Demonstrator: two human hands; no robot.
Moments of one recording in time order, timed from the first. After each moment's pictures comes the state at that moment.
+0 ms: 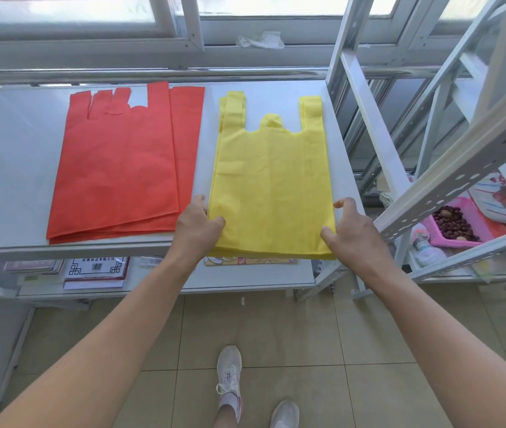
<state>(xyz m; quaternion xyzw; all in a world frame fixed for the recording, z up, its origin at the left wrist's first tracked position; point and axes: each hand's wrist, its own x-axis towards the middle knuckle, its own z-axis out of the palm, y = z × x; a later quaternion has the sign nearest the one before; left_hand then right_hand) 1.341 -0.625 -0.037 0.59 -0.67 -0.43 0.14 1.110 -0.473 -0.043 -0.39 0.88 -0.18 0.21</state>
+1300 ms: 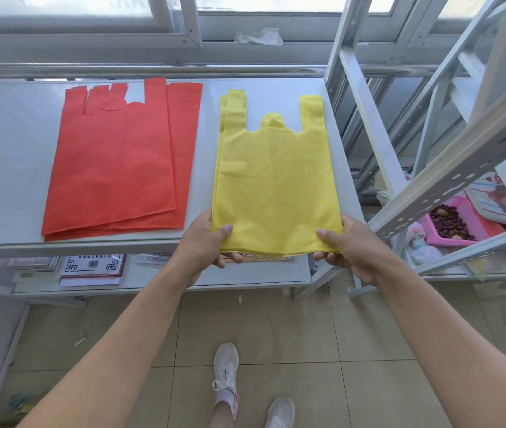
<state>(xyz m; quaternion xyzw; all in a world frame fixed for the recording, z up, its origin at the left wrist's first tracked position) 1.347 -0.603 -0.048 0.52 -0.56 -0.64 0.13 1.102 -0.463 -0.045 -0.18 0.73 -0.40 0.52</state>
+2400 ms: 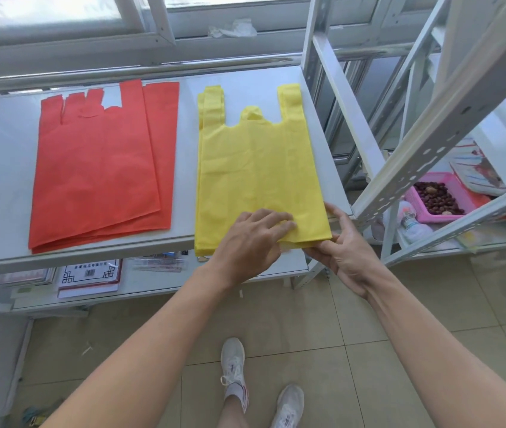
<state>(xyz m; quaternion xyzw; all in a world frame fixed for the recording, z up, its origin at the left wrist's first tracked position) 1.284 -0.568 -0.082 0.14 -0.98 -0.10 0.09 1.120 -0.420 -0.062 -0.15 0.60 -0.58 0.52</state>
